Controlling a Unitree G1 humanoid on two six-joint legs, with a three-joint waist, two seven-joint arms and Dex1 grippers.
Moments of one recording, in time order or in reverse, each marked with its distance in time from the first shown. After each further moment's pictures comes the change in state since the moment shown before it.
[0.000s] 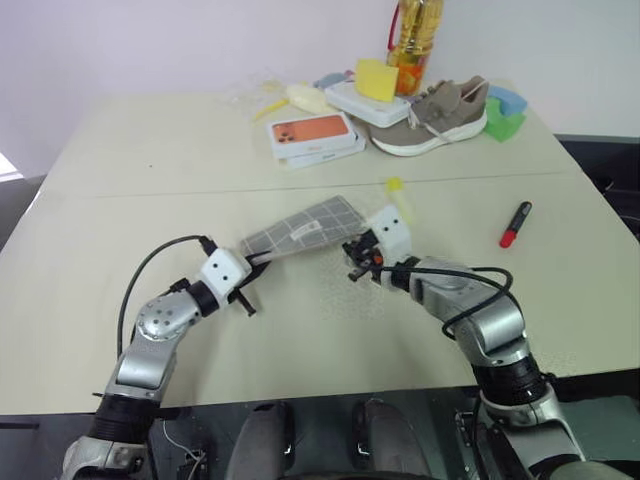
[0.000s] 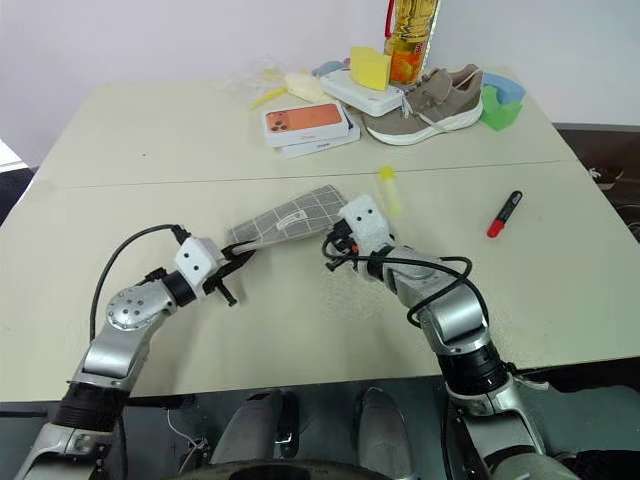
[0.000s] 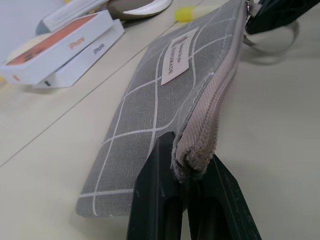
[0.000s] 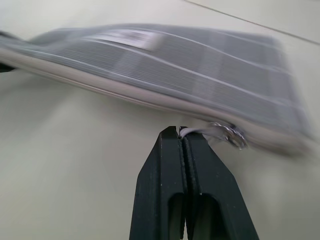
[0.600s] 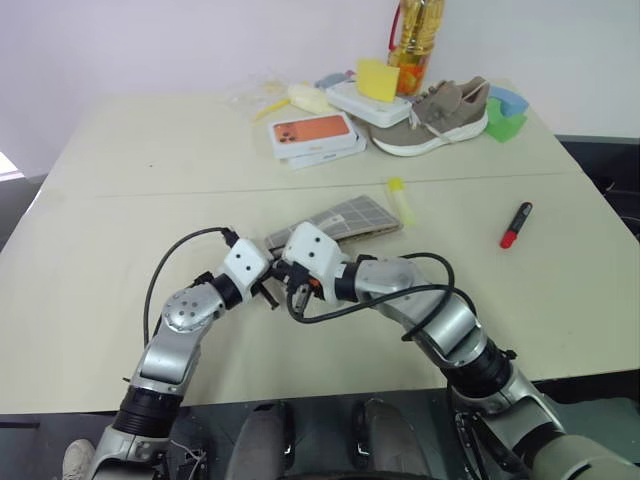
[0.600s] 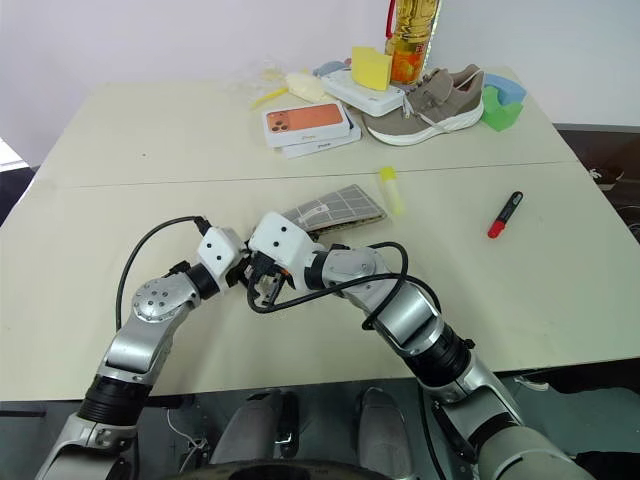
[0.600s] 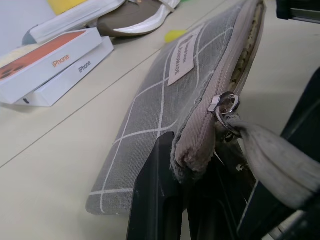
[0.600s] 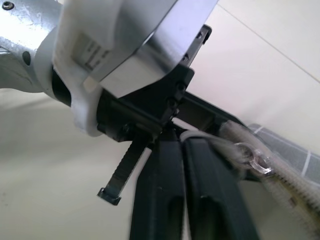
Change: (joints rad) left arm -0.041 -0.077 -0.042 -0.079 0.004 0.140 0.057; right arm -0.128 0.057 0.243 -0.033 -0.041 -0.058 0.176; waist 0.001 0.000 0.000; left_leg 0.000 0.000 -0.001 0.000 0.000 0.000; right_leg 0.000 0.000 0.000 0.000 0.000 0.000
